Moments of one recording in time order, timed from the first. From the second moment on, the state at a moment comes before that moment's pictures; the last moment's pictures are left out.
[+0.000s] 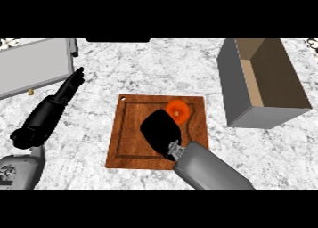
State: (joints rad) left arm -0.20 0.29 -0.02 -1.56 -0.09 -0.19 -0.07; right arm -0.63 -0.01 0.74 -1.21 1.13 0.45 0.28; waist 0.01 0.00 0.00
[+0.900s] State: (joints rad) left arm -0.24 0.26 -0.02 -1.54 -0.11 -0.21 -0.09; right arm -0.84 0.00 0.27 -0.98 1.13 0.12 0.58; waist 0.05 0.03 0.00
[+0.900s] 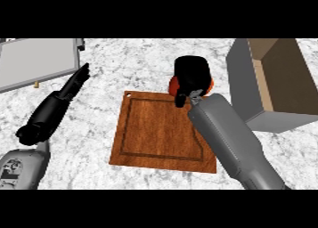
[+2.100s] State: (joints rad) left arm -0.27 0.25 -0.03 -1.51 -0.13 -0.21 -0.08; right arm -1.37 -0.18 -0.06 -0.53 1.40 -0.29 1.08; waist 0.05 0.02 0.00
